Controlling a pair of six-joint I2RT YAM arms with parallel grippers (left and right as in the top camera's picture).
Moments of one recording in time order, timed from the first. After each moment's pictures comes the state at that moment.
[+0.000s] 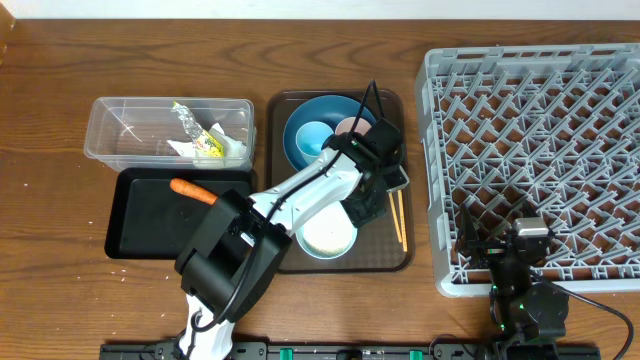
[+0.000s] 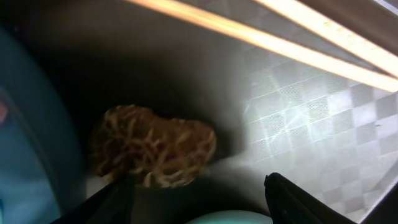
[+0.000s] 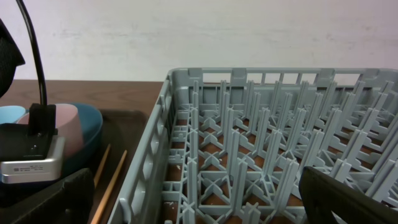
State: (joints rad) left arm -0.73 2.02 1.44 -0.86 0.08 0.37; right arm 0.06 0.01 0.01 -0.07 0.00 0.03
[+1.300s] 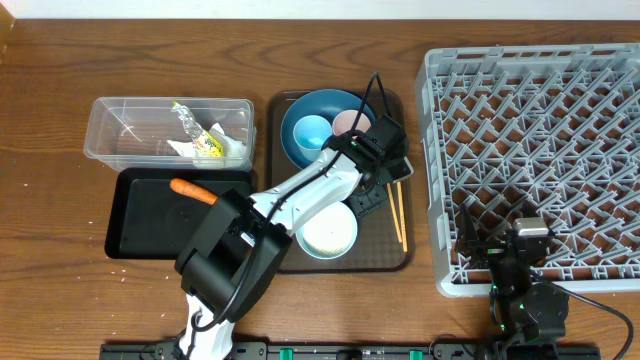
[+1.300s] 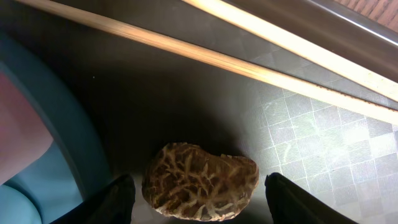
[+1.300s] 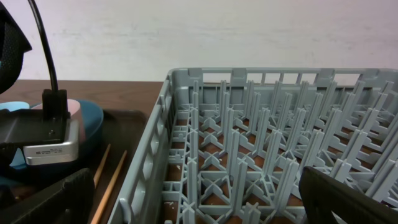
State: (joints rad) left arm -0.73 2.02 1.43 -0.74 0.02 0.38; right arm 0.06 0.01 0.01 -0.07 0.00 0.03
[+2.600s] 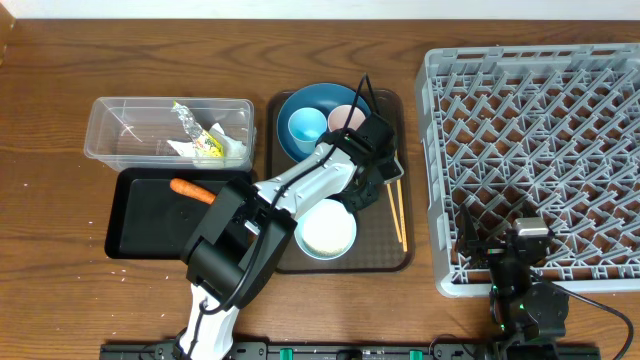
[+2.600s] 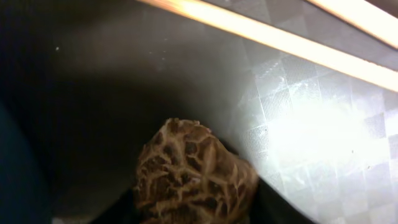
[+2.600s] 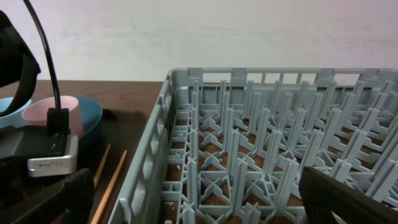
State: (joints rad) left arm -0.68 2.07 1.43 -0.75 0.08 0.40; right arm 0.06 0.01 0.01 -0.07 0.00 0.03
